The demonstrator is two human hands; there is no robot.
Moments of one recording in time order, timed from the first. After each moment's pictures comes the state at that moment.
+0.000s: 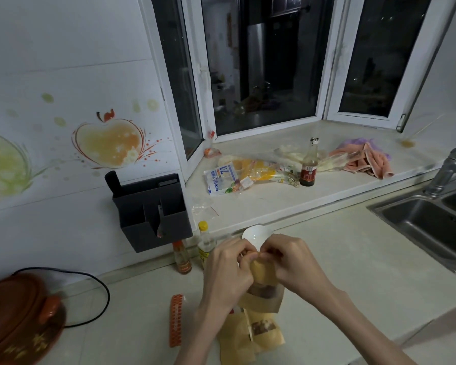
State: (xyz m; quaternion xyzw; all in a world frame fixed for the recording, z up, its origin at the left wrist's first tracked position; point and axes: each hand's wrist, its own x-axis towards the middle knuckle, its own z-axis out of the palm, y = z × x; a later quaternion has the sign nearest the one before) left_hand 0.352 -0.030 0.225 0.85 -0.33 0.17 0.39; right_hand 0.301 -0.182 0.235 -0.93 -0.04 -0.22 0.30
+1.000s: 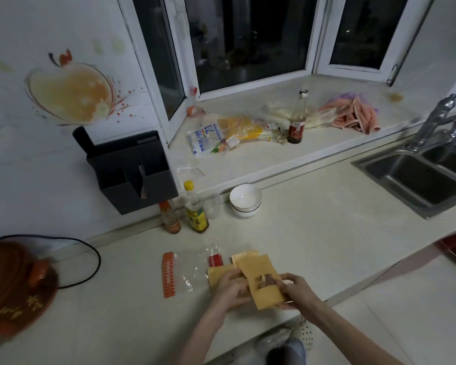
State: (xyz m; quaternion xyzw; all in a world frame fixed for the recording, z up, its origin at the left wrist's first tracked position) left_hand 0.308 -0.028 0.051 0.68 0.11 -0.39 0.61; right_hand 0.228 -0.193 0.028 -0.64 0.38 0.11 0.66
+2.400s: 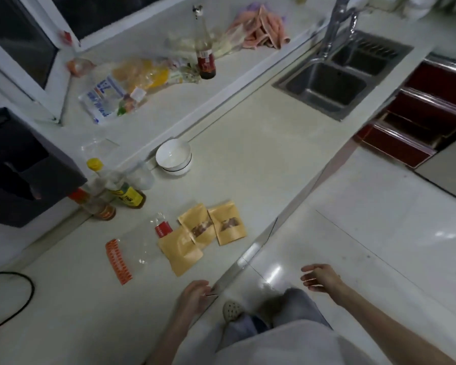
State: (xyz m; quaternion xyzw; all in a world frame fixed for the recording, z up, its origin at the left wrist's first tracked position) left_hand 0.247 0.019 -0.036 0.77 0.09 -0.46 0.44; right_hand 0.029 -0.243 -0.037 -0.47 0.62 0.07 0.63
